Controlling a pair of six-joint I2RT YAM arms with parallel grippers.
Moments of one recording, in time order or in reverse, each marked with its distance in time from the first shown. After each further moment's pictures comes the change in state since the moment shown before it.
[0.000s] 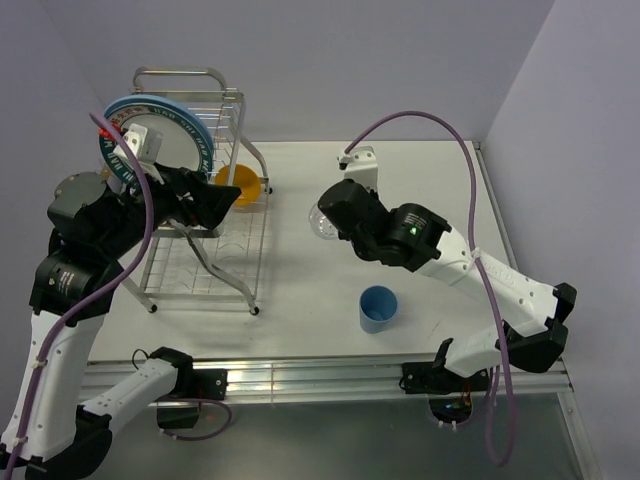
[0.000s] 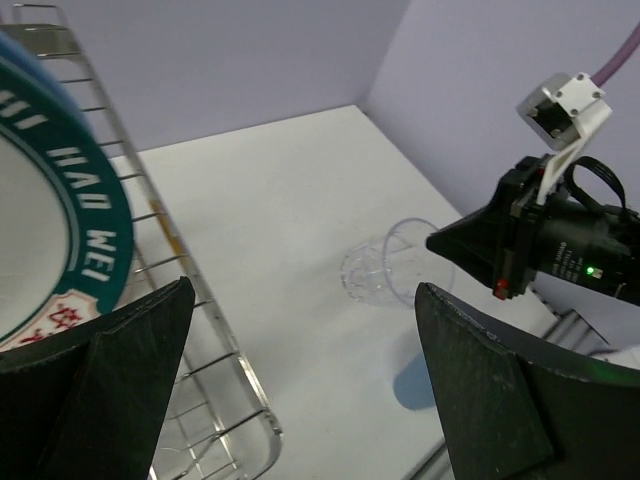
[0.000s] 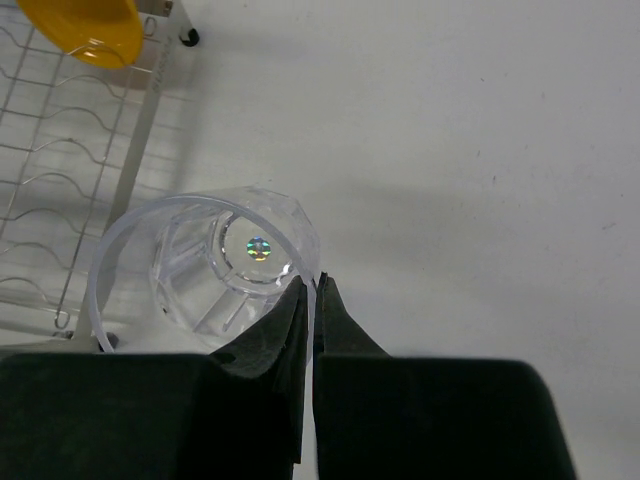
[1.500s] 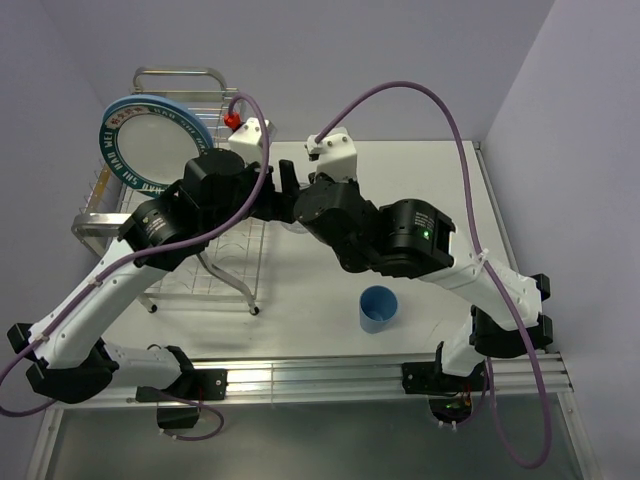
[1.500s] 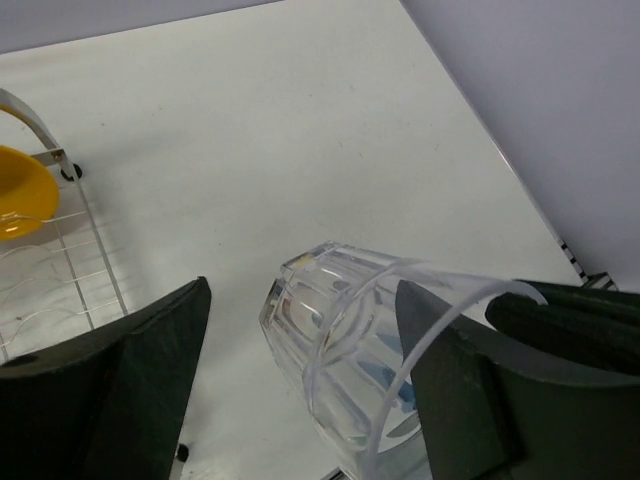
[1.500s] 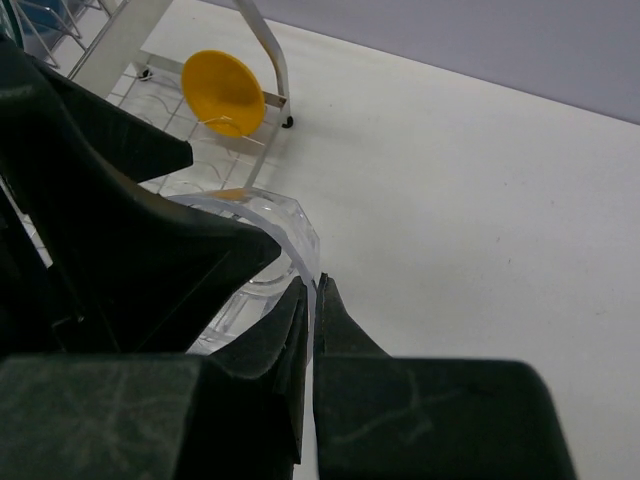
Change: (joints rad) left arm -0.537 0.369 0.223 -0.153 -0.528 -0.117; right arm 0.283 0.198 0.568 -0.218 0.193 -0.077
